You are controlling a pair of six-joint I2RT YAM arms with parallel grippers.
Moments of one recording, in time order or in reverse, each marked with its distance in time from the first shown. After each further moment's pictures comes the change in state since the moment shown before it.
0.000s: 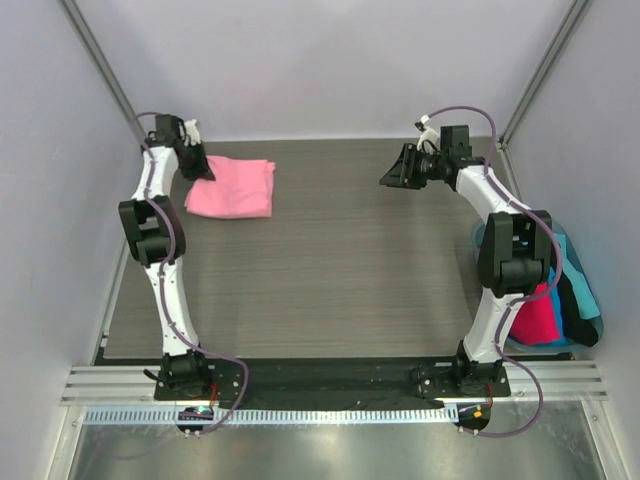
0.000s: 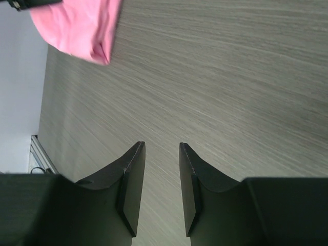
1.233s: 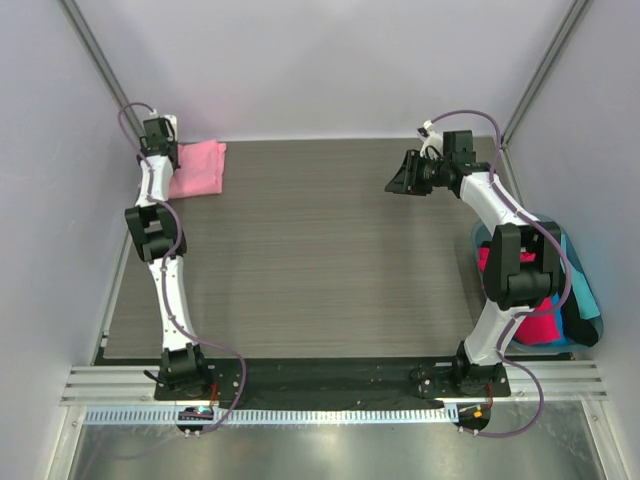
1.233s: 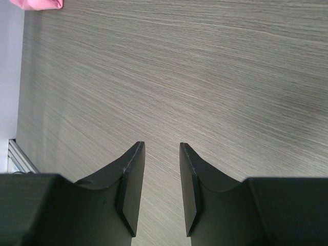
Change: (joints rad) left arm 0.094 0.305 0.335 0.266 -0.521 0.283; right arm 0.000 -0.110 -0.099 -0.045 0.104 -0.045
